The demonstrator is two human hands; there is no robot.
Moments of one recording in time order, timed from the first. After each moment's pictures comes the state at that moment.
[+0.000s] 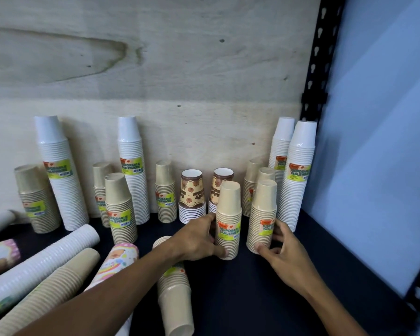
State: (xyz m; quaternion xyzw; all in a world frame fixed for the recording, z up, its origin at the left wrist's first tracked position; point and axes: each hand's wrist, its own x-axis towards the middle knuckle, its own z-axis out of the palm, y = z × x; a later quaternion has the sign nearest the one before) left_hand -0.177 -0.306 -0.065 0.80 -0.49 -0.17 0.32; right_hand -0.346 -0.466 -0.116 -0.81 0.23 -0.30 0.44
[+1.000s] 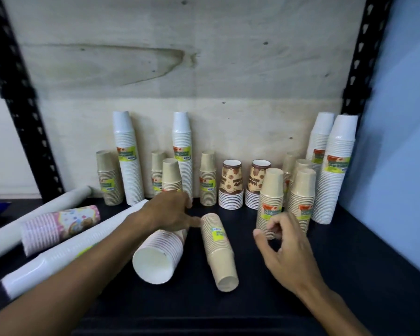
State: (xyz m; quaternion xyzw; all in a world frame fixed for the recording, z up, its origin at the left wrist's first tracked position) left_hand -0.180 -0.170 -0.004 0.94 -0.34 -0.02 0.08; right_hand -0.350 -0.359 -0.093 -0.86 0.08 -0.43 0.28
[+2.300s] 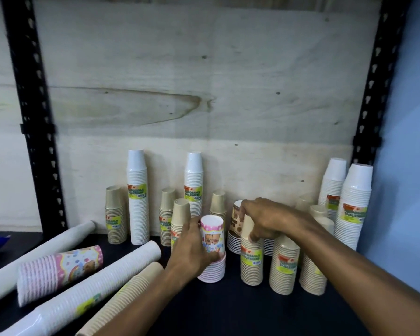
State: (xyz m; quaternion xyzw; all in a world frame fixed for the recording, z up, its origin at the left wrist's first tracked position) left_hand -0.151 -0.204 -0.043 0.87 -0.30 0.10 0.39; right_hand -0.236 -0.360 0.066 -0.99 0.13 0.02 -0.01
